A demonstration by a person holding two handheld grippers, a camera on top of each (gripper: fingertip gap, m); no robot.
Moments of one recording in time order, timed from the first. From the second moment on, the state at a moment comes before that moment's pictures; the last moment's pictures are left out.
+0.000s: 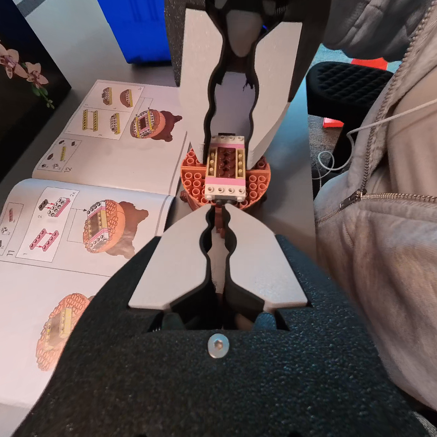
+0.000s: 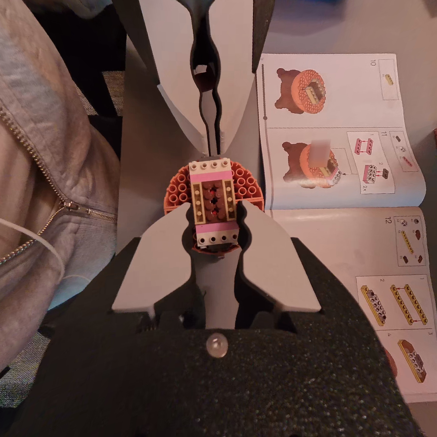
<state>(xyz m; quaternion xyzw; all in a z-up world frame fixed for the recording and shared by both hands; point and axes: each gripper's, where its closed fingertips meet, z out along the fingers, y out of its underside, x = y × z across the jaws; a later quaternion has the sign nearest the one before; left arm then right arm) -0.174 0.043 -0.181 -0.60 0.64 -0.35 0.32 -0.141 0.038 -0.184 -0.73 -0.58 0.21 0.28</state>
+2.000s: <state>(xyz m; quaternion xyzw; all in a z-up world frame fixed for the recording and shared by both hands) -0.165 0.042 -0.175 -0.61 0.67 -0.30 0.29 -0.141 0.038 -0.185 -0.74 -0.58 0.21 0.27</state>
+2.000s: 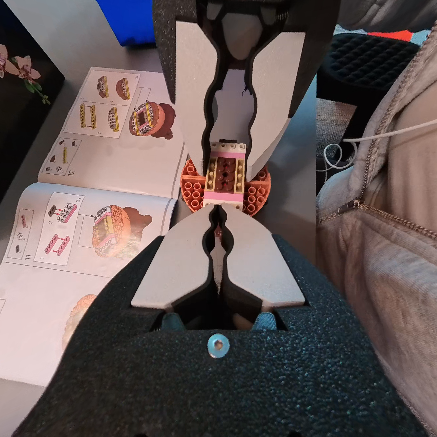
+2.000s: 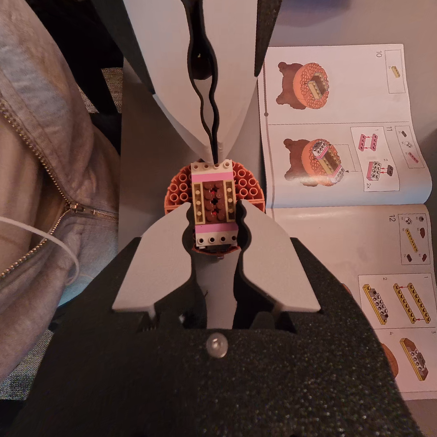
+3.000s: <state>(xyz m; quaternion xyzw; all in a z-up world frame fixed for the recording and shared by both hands) -0.164 0.043 -0.176 -0.62 0.67 -0.31 0.26 -0.145 0.035 -0.177 -0.76 -0.57 0.24 0.21</state>
